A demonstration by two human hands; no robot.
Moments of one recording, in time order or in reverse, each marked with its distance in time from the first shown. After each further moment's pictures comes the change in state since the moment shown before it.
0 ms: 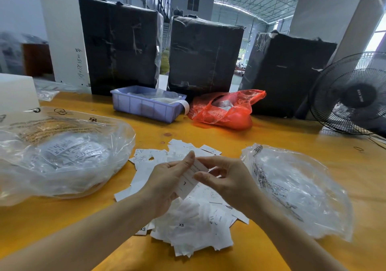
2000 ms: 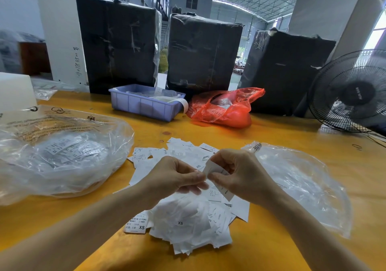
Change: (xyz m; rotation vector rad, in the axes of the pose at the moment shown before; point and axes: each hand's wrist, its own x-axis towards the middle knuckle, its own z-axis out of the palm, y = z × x) left_hand -0.003 0.012 -0.009 0.475 -0.288 0.126; right_hand 0.000 -0.001 -0.026 -0.289 -0.015 -0.110
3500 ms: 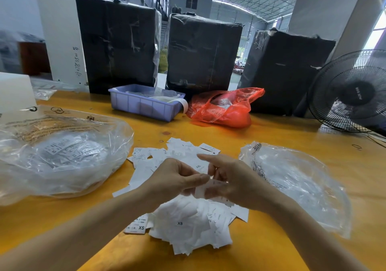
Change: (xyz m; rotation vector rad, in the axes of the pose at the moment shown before) left_hand -0.002 -0.002 0.005 0.059 0.037 0.078; right_hand 0.001 -0.003 0.002 -0.071 -0.280 0.088
